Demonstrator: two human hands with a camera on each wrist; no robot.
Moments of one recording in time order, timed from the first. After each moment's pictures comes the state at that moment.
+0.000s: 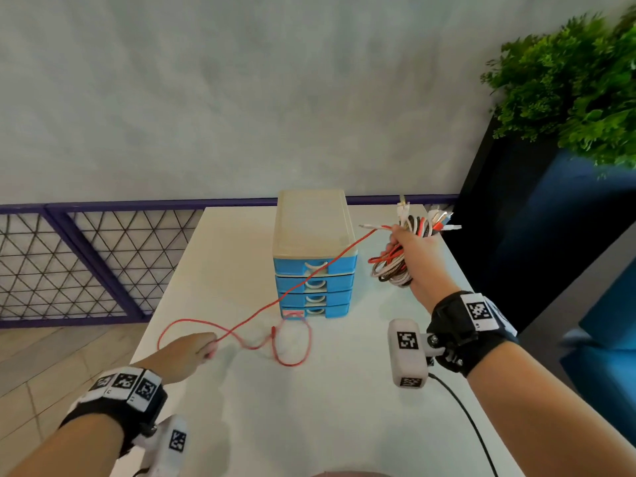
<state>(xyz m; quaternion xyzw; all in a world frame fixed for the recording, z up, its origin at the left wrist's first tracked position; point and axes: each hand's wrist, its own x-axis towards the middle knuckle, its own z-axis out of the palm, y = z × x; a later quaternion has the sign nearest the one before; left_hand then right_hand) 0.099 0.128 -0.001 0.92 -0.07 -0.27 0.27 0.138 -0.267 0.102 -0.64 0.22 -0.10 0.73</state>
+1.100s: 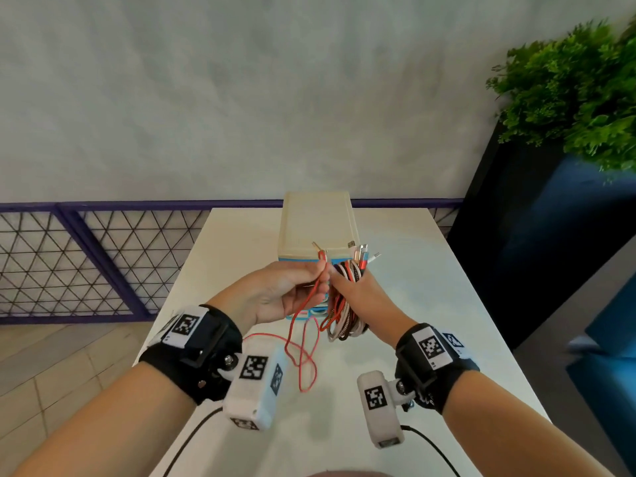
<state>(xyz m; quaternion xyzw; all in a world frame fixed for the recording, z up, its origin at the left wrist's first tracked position) 0.102 -0.034 0.135 0.57 0.06 -0.31 0.76 0.092 -0.192 0.086 -0.77 -0.01 0.04 0.64</state>
